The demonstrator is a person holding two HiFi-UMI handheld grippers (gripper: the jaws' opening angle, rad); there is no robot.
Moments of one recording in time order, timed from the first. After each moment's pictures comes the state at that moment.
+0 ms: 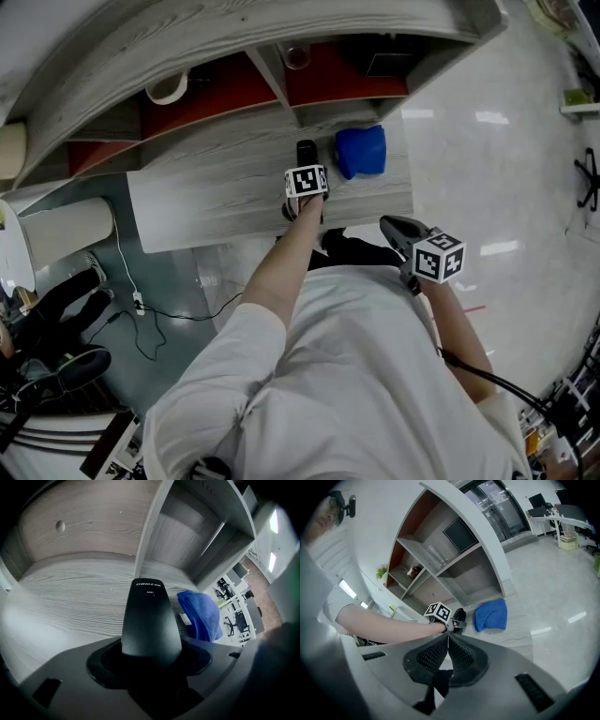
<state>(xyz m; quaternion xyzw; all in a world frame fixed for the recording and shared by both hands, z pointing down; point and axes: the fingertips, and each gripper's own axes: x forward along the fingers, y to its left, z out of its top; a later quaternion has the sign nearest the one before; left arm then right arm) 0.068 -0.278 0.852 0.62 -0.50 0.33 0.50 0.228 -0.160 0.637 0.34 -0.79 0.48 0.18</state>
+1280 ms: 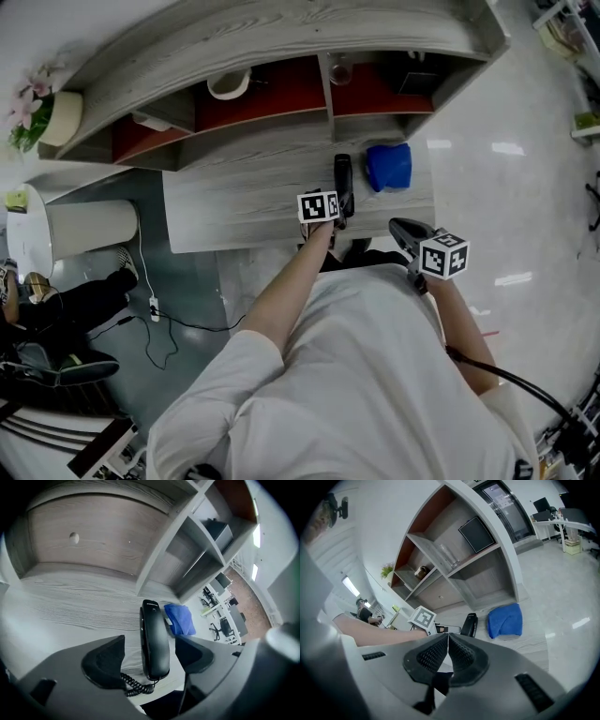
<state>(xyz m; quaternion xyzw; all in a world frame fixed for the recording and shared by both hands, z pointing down) 0.034 -0.246 0.775 0.68 -0.48 0.26 0.49 0.178 -0.164 0.626 0.33 -0.81 0.46 0.16</state>
